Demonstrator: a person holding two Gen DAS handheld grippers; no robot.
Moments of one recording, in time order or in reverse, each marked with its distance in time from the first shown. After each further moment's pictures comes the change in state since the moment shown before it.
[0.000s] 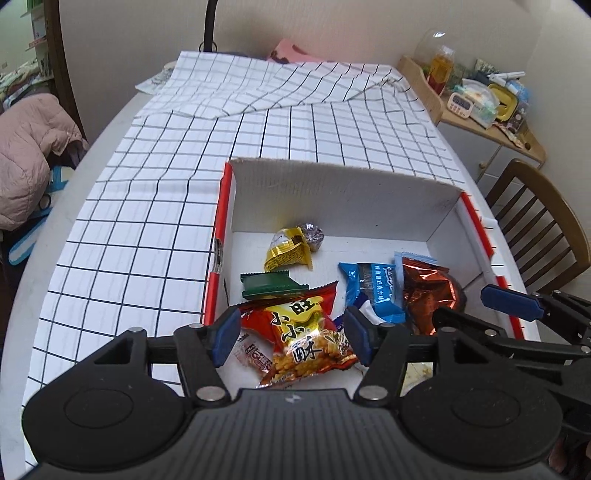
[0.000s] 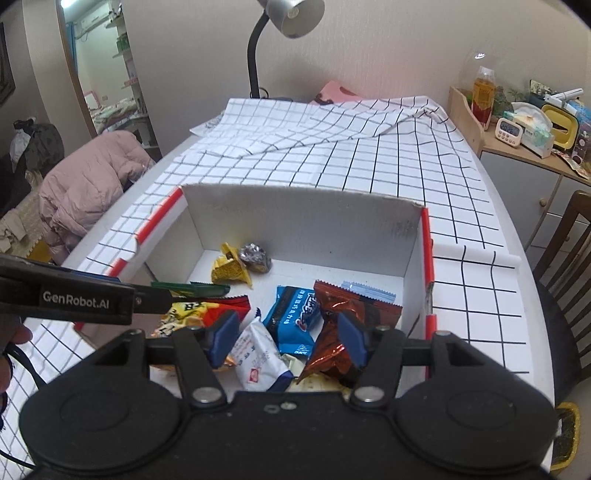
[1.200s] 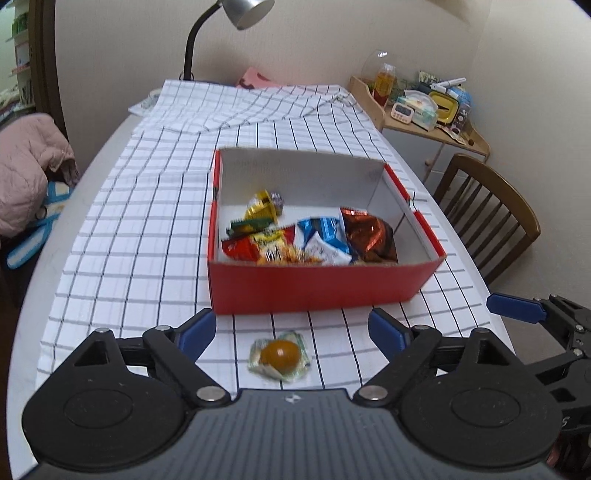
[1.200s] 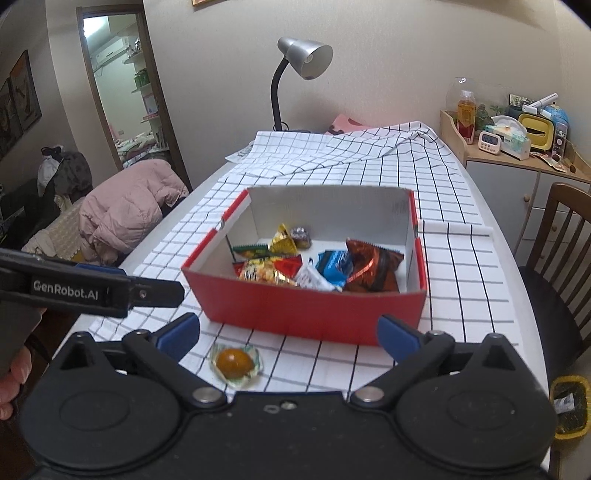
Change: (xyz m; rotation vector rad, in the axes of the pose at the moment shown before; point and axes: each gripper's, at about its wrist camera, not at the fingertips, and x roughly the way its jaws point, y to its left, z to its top) left arm -0.104 -0.002 -0.103 0.062 -0.089 -0.100; right arm -0.119 0.041 -0.092 0.024 -0.102 0.035
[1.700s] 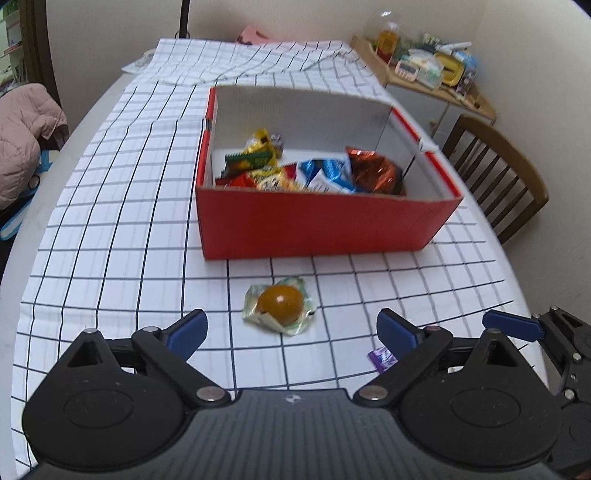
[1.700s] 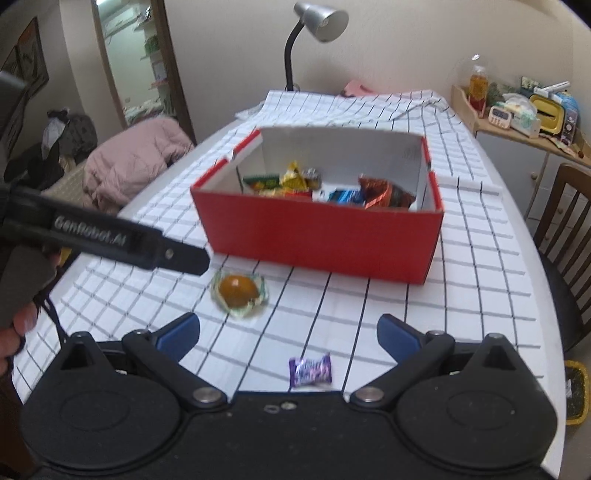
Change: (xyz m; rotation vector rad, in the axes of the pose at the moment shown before) left arm 0.038 0.001 -0.034 0.005 0.113 0.016; right arm 0.016 0.012 -0.057 -0.053 0.104 0.013
